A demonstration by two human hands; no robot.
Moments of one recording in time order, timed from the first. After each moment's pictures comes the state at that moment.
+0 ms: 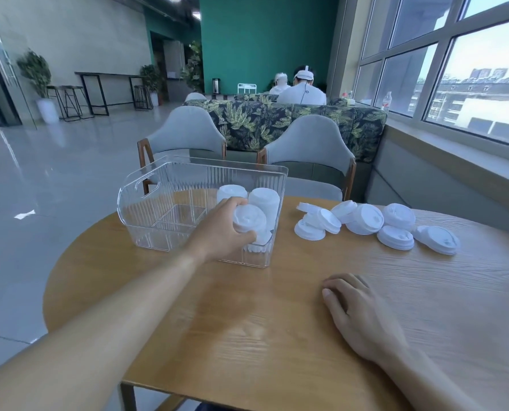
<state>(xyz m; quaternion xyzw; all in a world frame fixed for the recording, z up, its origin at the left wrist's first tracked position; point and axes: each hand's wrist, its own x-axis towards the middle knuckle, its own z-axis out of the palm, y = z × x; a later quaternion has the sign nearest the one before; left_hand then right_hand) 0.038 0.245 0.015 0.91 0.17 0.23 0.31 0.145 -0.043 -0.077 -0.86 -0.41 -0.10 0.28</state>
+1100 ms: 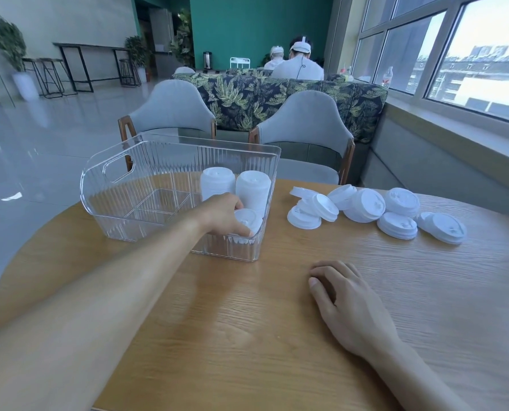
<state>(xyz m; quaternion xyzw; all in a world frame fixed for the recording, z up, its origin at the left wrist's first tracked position) 0.106 0.268 0.010 0.95 0.22 0.01 0.20 0.150 -0.025 -0.075 -0.87 -0.41 -0.08 0.28</state>
